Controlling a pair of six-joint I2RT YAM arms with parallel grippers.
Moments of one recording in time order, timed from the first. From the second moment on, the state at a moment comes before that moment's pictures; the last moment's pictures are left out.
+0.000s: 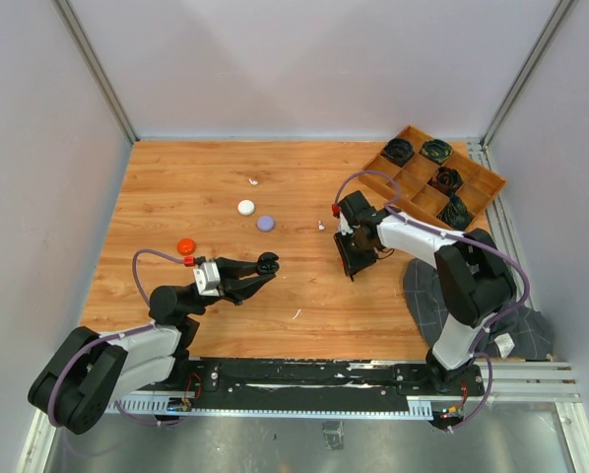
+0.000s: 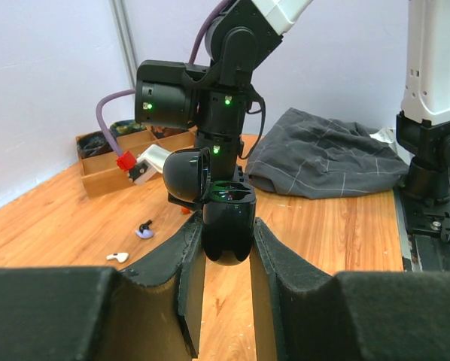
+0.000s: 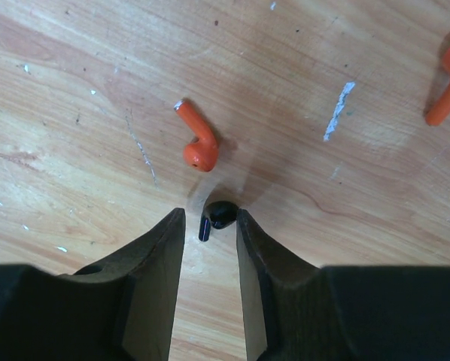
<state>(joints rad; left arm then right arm) -0.45 1.05 0.01 1.51 0.72 -0.21 0.54 1.75 1.10 -0.61 -0.07 0.17</state>
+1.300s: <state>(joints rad) -0.45 1.03 0.01 1.43 0.72 -0.19 0.58 1.83 1.18 -0.70 0.01 0.25</state>
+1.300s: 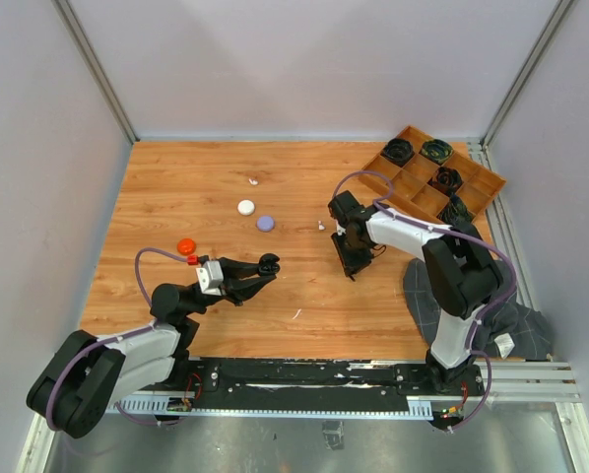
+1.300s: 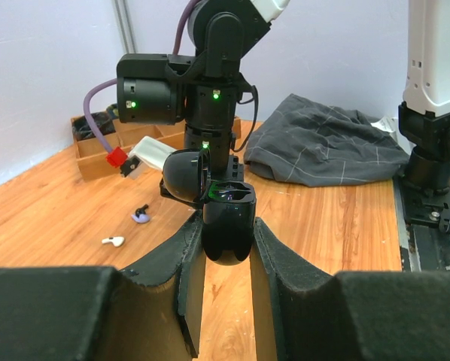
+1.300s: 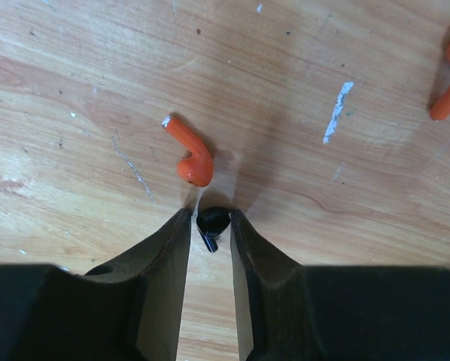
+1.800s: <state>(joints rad) -0.45 0.99 0.01 1.41 0.71 -0.19 0.62 1.82 1.19 -0.70 0.02 0.24</state>
